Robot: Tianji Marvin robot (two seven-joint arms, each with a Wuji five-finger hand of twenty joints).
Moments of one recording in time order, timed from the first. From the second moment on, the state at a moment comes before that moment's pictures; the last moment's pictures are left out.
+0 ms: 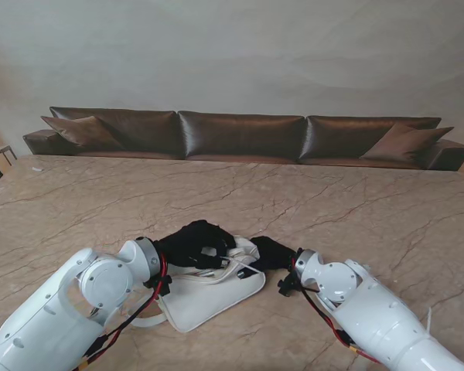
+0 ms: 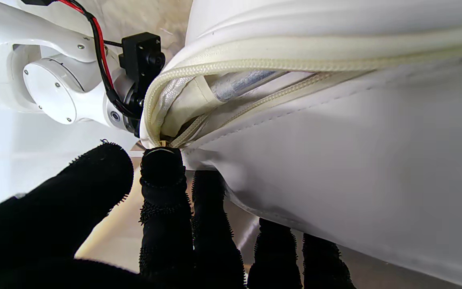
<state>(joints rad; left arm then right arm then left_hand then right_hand) 1.41 -1.05 -1.07 -1.68 0.47 -0.17 -0.40 -1.18 -1.17 0.87 -0.98 -0.04 -0.49 0.30 0.33 -0.41 0.94 -0.02 0.87 -0.19 1.13 1.31 0.50 -0.15 0.44 0.58 0.19 0.12 0.41 0.82 -0.08 0.10 0.24 0.79 0.45 -0.82 0.96 -0.36 0.97 -0.26 0.89 1.05 1.12 -0.07 0.97 0.87 0.95 0.09 1.13 1.15 0.41 0.26 1.34 1.00</state>
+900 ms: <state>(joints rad) 1.51 -1.07 -1.17 -1.66 0.53 -0.21 -0.25 -1.25 -1.18 0.94 -1.01 -0.11 -0.48 0.17 0.33 -0.40 0.94 -0.02 0.88 -0.31 0.69 1.31 0.50 -0.15 0.39 0.48 0.21 0.12 0.40 0.79 -0.09 0.12 0.24 0.85 0.41 -0.73 0.82 -0.36 1.00 -0.24 0.89 1.02 1.14 -0.07 0.97 0.84 1.00 0.14 1.20 1.17 0.41 0.27 1.33 0.98</state>
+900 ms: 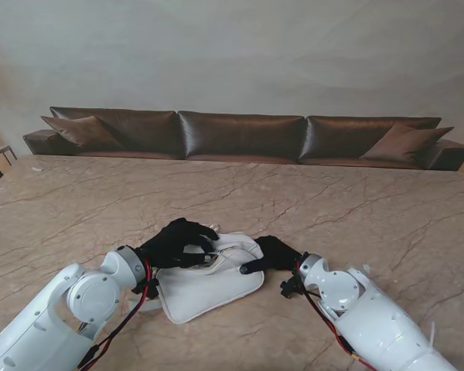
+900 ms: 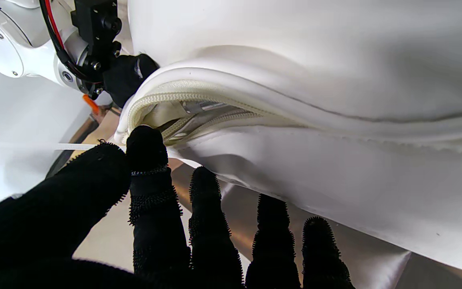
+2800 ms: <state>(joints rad) 1.49 -1.08 -1.08 -1.66 0.61 -0.22 -0.12 -1.14 -1.27 0.75 -0.91 0.10 -0.59 0.03 0.33 -0.36 0.91 -0.02 0.95 -0.22 1.49 1.34 0.45 -0.17 0.43 0.49 0.17 0.12 0.42 0.80 -0.09 0.11 0.22 0.81 0.58 -0.99 1.27 -0.39 0.93 -0.16 0.92 0.75 1.11 -0.03 0.85 0.62 1.00 0.17 0.92 0.88 0.65 0.33 1.57 1.12</state>
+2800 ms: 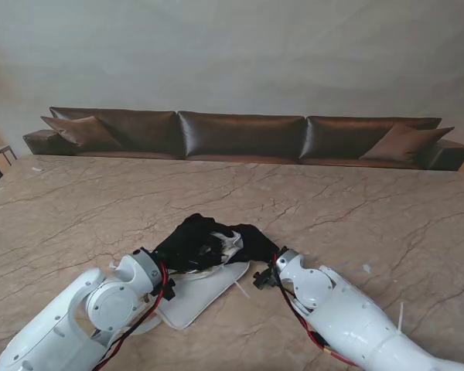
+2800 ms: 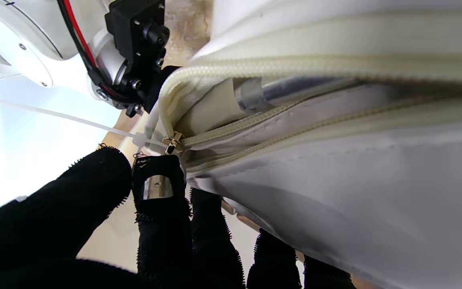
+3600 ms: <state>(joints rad) 1.52 -1.07 -1.25 -1.67 0.64 -0.24 -0.23 -1.17 -1.28 0.89 -1.00 0.24 -0.47 0.17 0.32 -0.34 0.87 -0.02 0.85 -0.33 1.36 1.36 0.41 -0.23 0.38 0.48 0.16 0.12 0.40 0.79 -0.08 0.11 0.20 0.76 0.58 -1.02 1.25 -0.29 1.03 0.08 0.92 0.97 1.26 0.12 0.92 0.84 1.19 0.24 1.28 1.08 0.80 0.40 1.71 1.14</state>
